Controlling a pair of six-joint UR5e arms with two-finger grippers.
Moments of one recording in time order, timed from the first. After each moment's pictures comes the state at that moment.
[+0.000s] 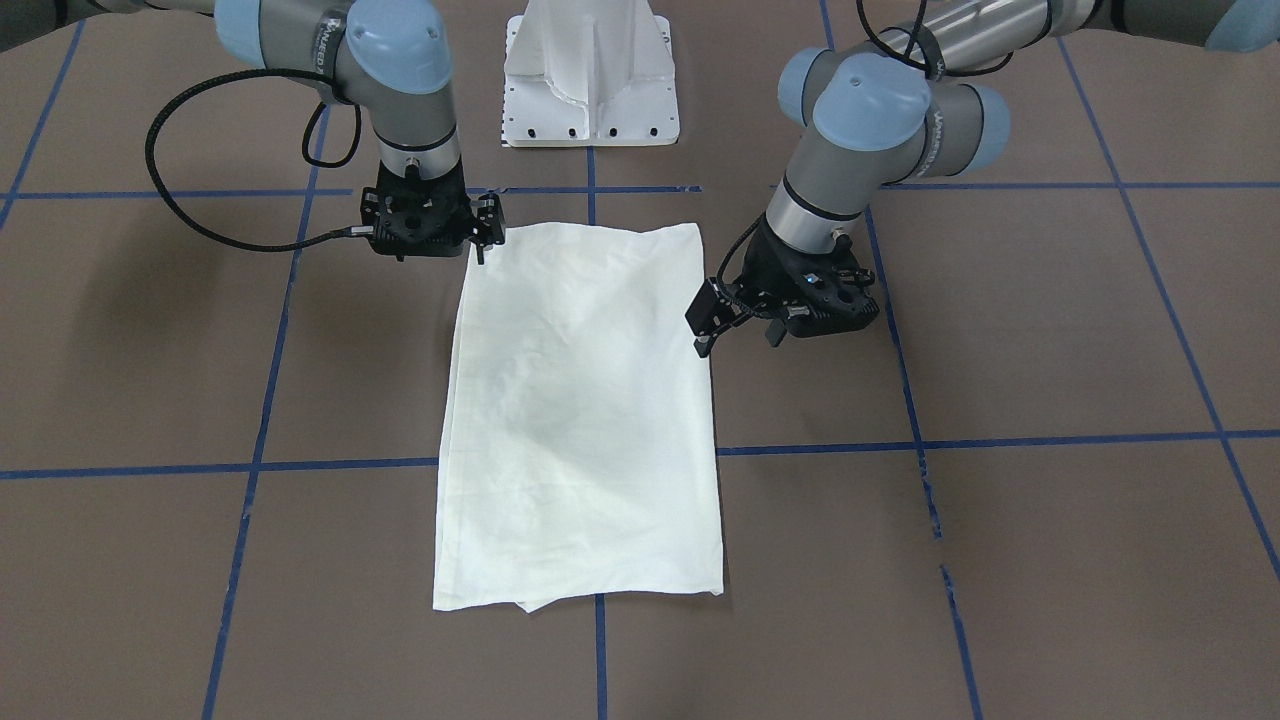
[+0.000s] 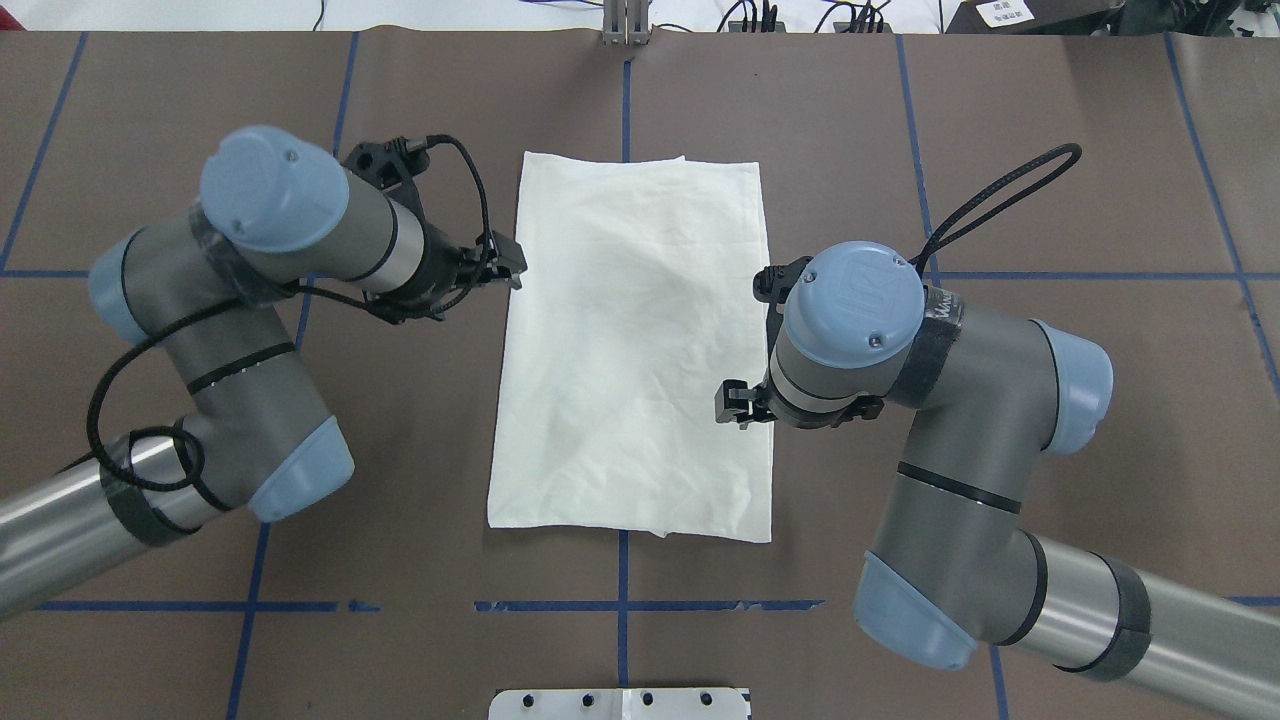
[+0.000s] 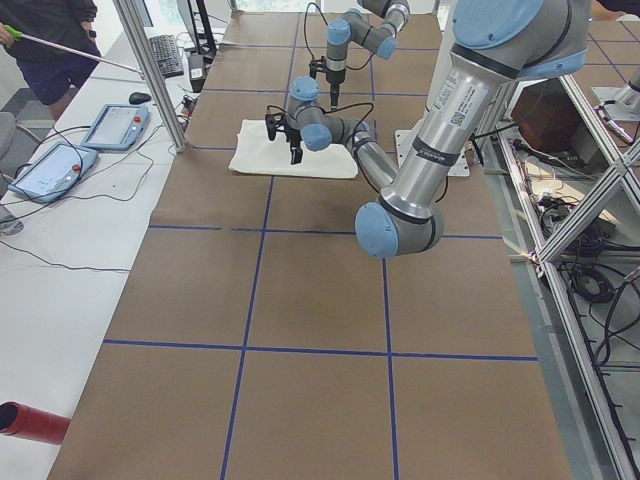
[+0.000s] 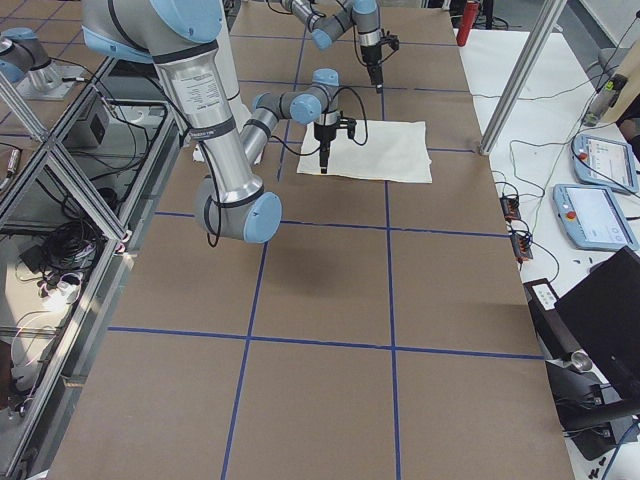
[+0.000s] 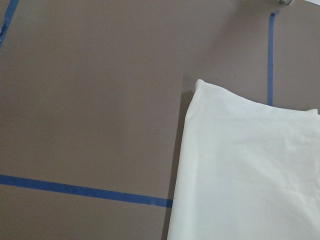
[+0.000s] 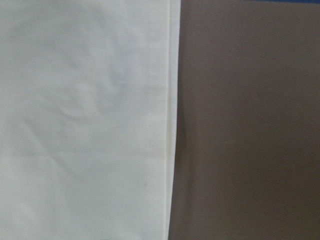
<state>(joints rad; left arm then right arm) -0.64 -2.09 -1.72 -1.94 -1.91 -1.54 0.50 -1.06 1.93 -1.75 1.85 1.19</state>
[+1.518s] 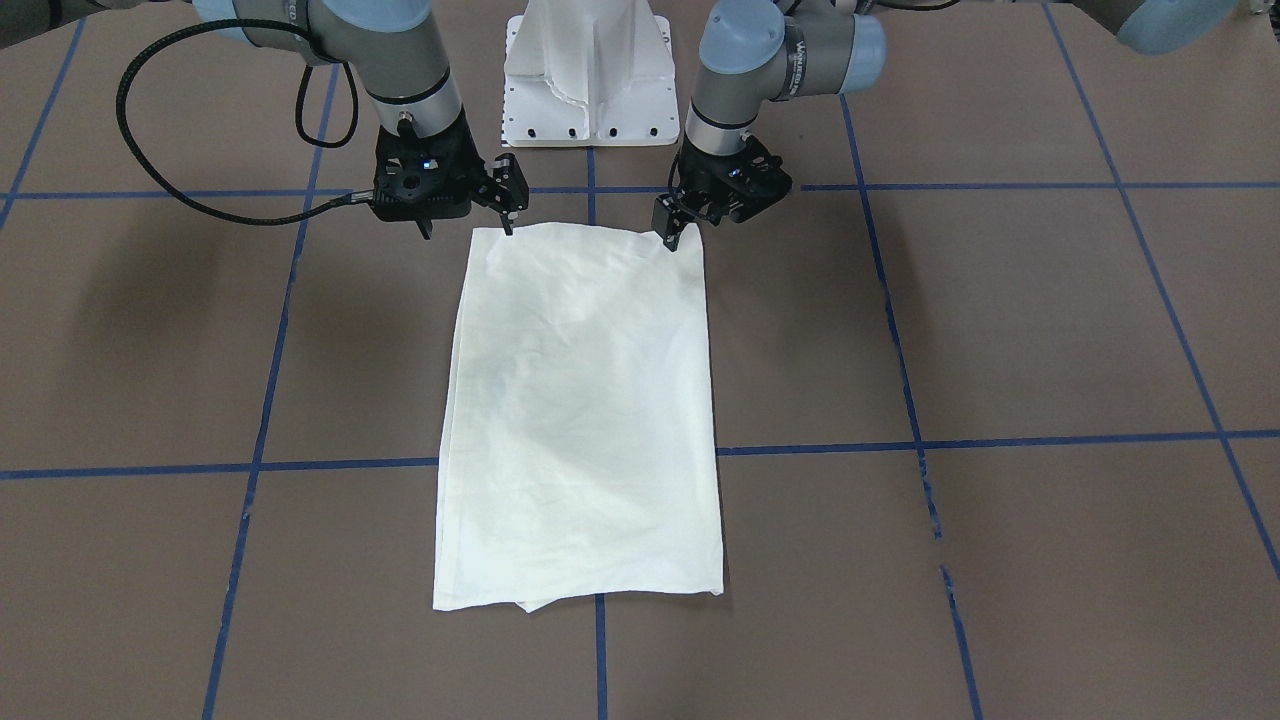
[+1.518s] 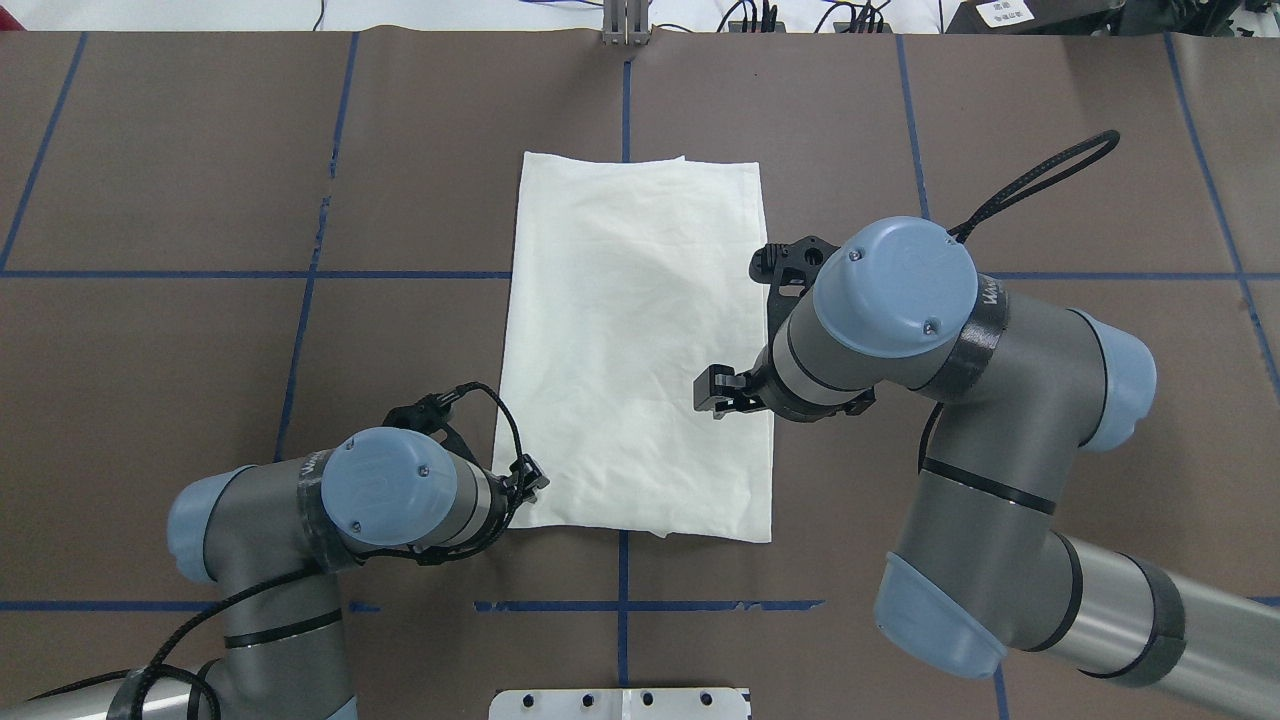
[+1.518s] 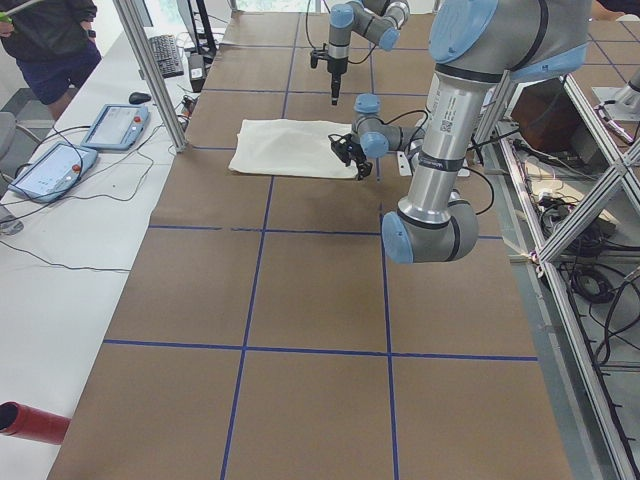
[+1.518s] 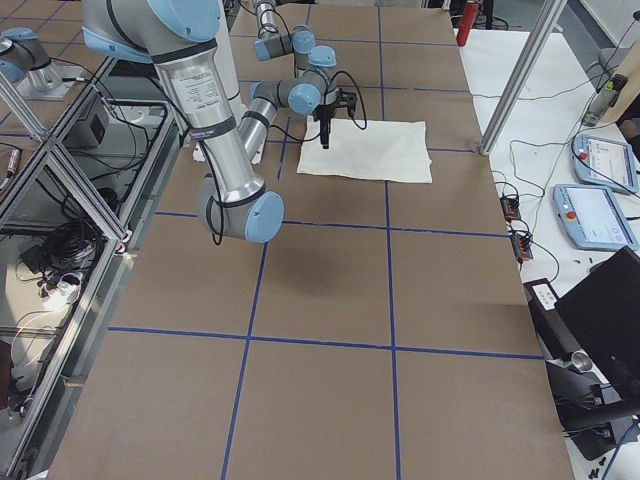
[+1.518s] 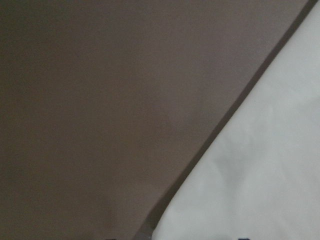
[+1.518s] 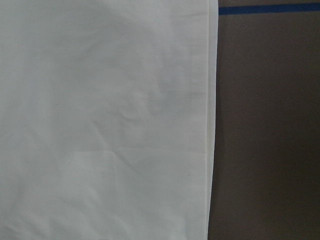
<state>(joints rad) -0.30 -2.01 -1.83 -1.72 -1.71 -2.00 0.51 -1.07 1.99 -1.69 1.89 1.24</state>
